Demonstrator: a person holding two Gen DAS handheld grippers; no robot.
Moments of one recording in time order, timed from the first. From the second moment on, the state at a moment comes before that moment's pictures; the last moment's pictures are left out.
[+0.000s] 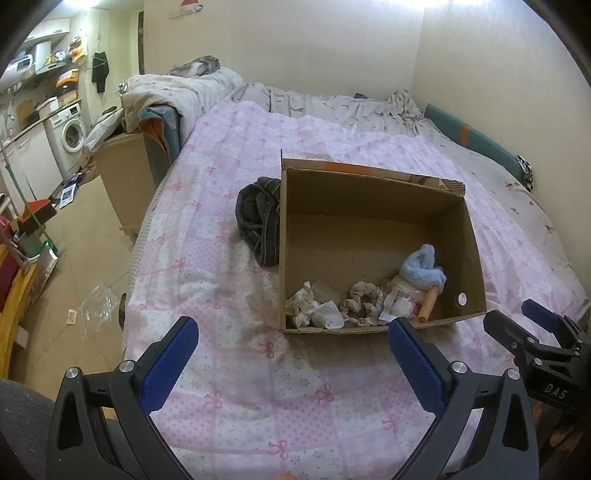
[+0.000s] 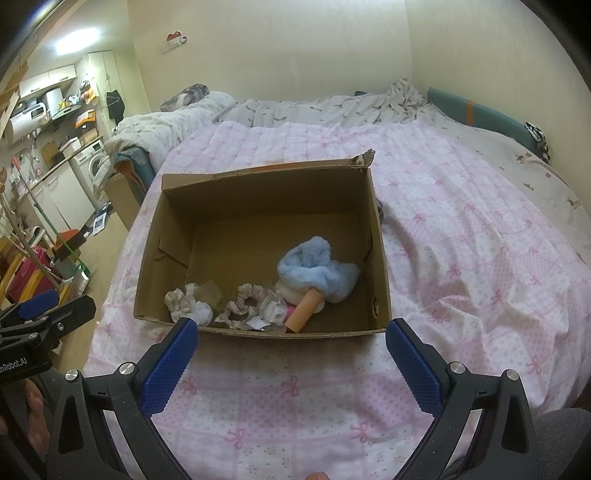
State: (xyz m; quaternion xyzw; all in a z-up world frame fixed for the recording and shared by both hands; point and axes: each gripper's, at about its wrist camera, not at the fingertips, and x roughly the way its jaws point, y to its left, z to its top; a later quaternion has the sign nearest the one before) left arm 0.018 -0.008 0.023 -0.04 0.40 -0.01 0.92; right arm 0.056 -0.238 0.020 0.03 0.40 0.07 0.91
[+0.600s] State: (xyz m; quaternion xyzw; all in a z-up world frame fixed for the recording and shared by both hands) left arm 0.018 -0.006 0.020 -0.04 0.40 -0.01 0.91; right arm 0.058 -0.239 0.023 0.03 0.39 0.07 0.92
